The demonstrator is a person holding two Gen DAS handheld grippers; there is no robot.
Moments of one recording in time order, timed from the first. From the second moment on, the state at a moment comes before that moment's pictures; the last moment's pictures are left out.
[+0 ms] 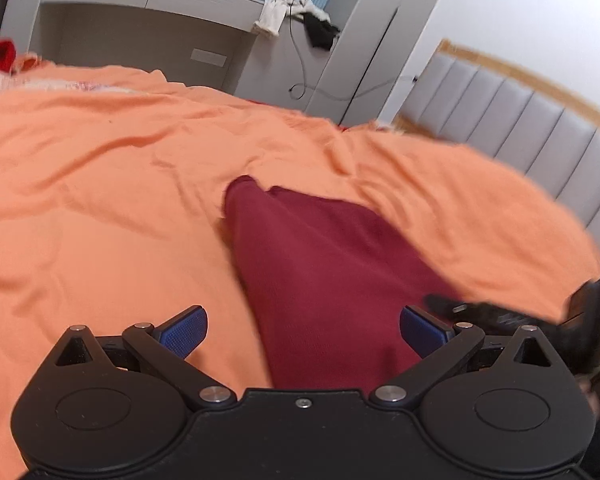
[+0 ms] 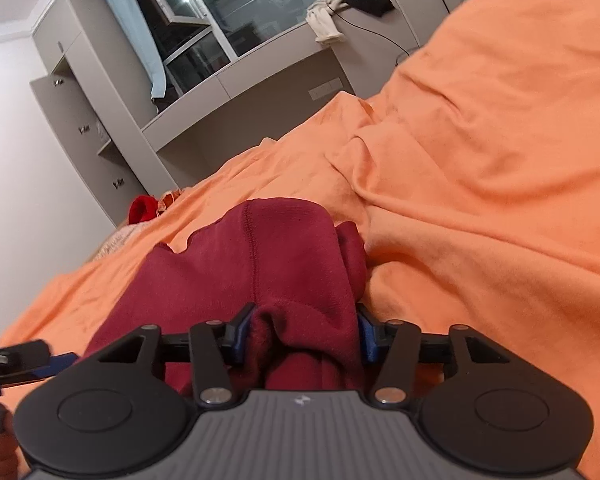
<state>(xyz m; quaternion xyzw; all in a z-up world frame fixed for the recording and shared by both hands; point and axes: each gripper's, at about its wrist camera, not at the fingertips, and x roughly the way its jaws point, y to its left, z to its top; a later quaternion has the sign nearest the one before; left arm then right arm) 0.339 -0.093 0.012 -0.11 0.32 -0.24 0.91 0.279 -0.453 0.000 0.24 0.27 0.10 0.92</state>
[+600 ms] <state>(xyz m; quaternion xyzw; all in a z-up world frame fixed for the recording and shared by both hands) 0.347 -0.097 -0.020 -0.14 0.37 -0.26 0.88 0.277 -0.437 -0.004 0.22 0.26 0.10 0.93</state>
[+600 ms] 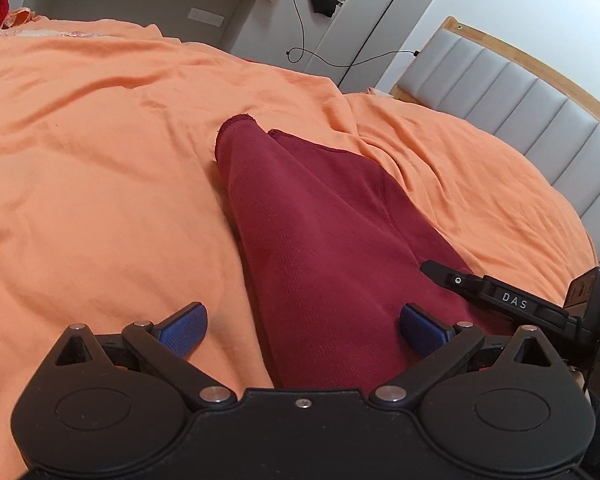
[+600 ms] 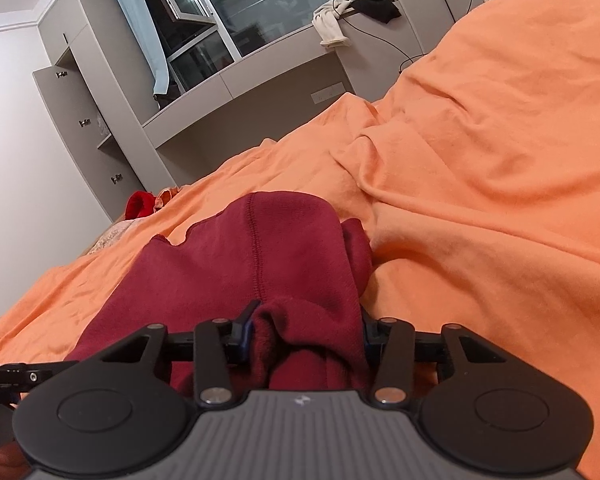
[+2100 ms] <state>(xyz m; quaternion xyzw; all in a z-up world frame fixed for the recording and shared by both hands) 0.372 -0.026 0.043 -0.01 0.19 -0.05 0.98 0.378 -0.233 0.054 0.02 0.12 0.17 0.98</state>
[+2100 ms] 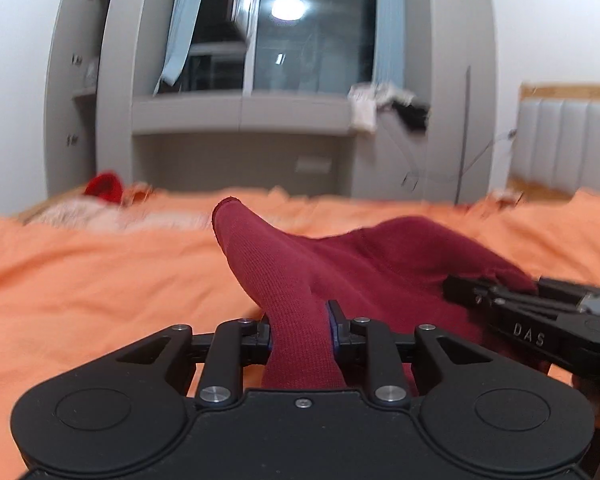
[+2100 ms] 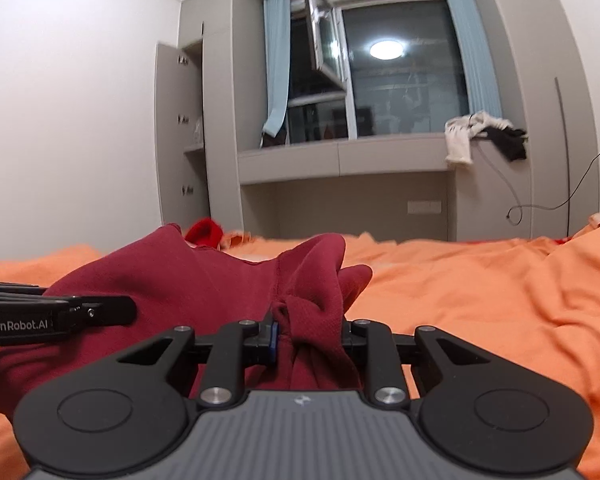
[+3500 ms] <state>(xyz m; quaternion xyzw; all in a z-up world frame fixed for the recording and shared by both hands) 0.229 -0.036 0.087 -0.06 0.16 0.01 0.98 0.225 -0.312 0.090 0.10 0.05 0.15 0.98</state>
